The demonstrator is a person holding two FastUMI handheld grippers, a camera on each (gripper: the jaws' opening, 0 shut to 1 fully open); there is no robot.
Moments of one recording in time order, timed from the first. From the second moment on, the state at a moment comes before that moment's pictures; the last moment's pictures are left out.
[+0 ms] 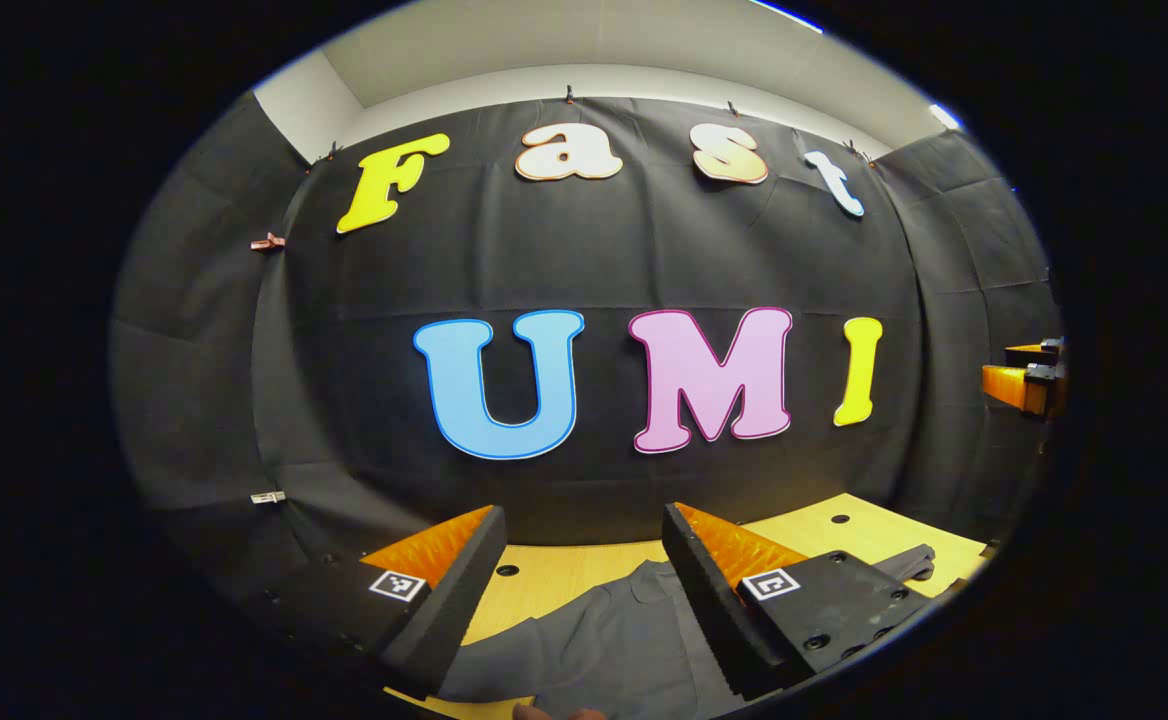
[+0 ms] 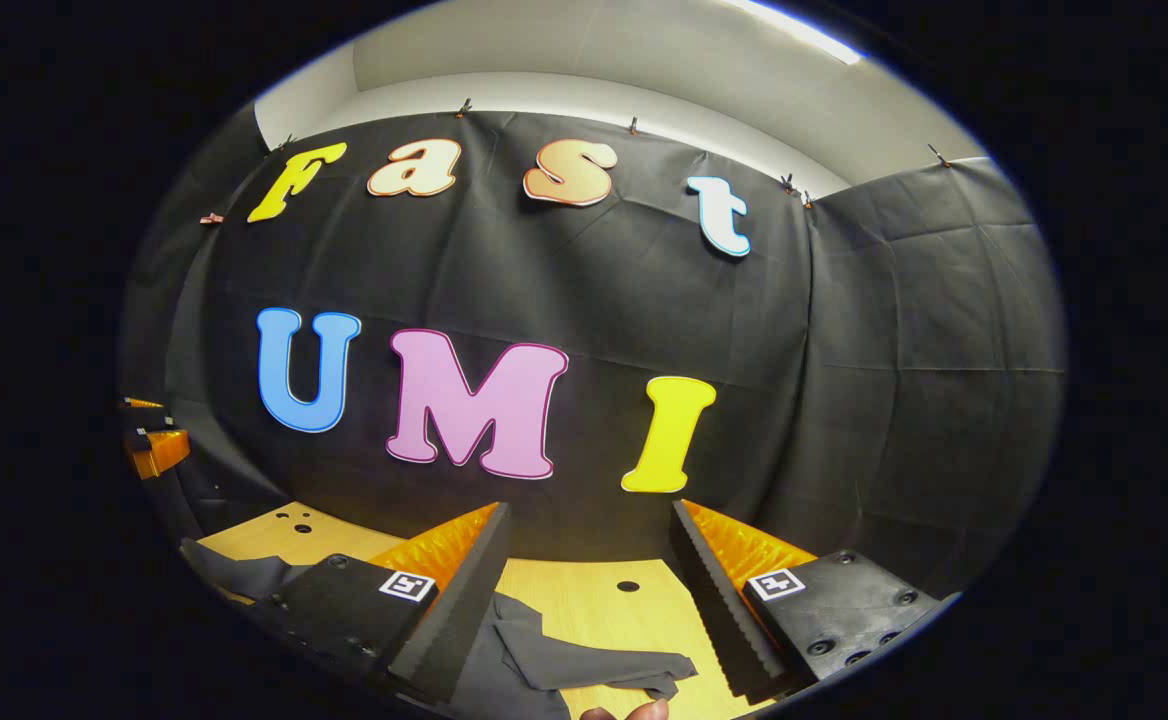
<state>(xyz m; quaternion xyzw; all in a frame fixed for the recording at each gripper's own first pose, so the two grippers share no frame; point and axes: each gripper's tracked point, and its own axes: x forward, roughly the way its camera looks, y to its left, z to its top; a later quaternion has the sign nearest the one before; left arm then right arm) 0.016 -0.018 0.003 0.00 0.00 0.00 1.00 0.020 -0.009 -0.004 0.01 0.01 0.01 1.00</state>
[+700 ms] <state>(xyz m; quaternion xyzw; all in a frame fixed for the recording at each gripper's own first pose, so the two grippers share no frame) 0.035 -0.042 -0.001 0.01 0.01 -0.01 1.00 0.041 -0.033 -0.046 0.02 0.05 0.01 1.00</state>
